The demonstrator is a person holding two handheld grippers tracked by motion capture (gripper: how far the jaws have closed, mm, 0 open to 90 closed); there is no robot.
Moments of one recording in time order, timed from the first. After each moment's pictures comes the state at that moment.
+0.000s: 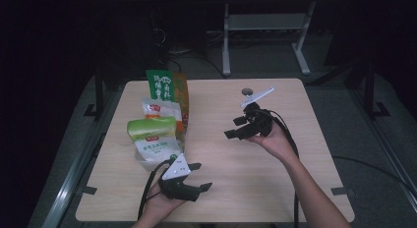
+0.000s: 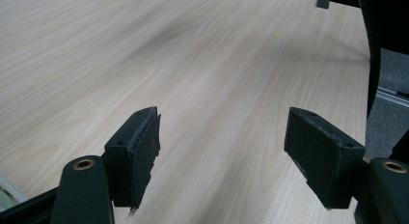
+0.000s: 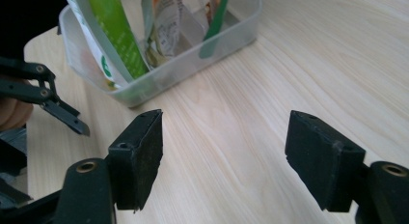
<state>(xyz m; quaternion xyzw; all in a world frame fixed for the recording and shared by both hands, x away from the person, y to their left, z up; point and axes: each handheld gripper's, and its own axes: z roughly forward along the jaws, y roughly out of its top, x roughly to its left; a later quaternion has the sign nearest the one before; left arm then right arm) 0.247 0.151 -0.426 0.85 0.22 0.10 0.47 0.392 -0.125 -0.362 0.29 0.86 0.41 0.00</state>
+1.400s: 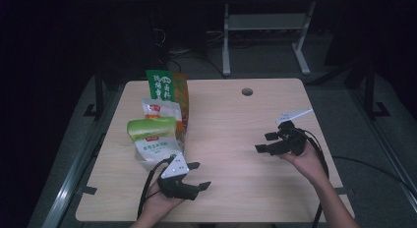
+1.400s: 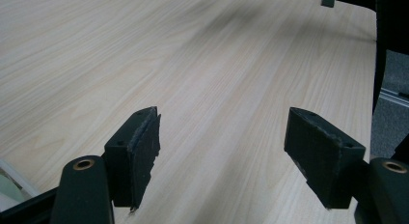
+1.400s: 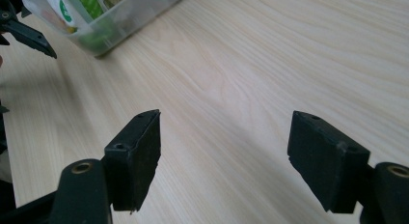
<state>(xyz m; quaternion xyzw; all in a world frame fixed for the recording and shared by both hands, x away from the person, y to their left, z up) 0.250 0.154 -0.427 0.85 0.23 0.10 0.47 0.353 -0.212 -0.399 0.37 0.84 0.40 0.01</state>
